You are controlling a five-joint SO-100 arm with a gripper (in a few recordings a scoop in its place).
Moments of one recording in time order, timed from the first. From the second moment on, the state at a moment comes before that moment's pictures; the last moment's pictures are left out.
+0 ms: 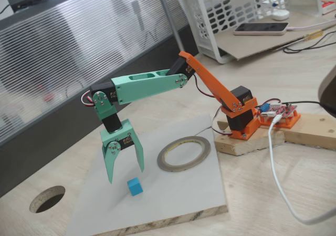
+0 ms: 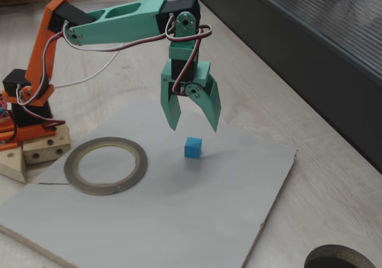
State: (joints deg) arm -24.2 61.1 50.6 102.7 100.3
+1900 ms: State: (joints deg) arm -24.2 52.6 50.6 102.0 100.4
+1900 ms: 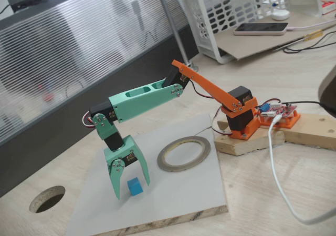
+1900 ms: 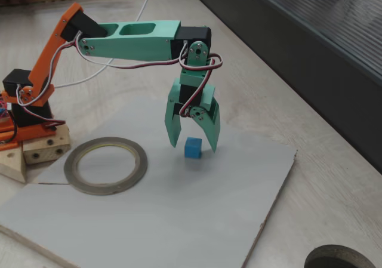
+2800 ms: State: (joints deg) arm -20.2 51.7 50.6 102.0 100.3
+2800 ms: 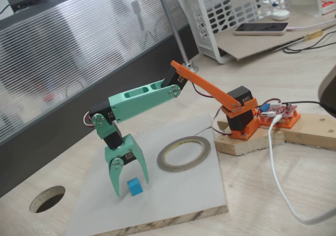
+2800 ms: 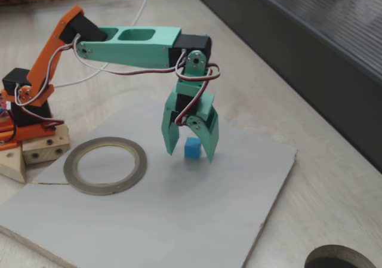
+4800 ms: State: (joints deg) arm -20.0 51.2 50.6 102.0 100.2
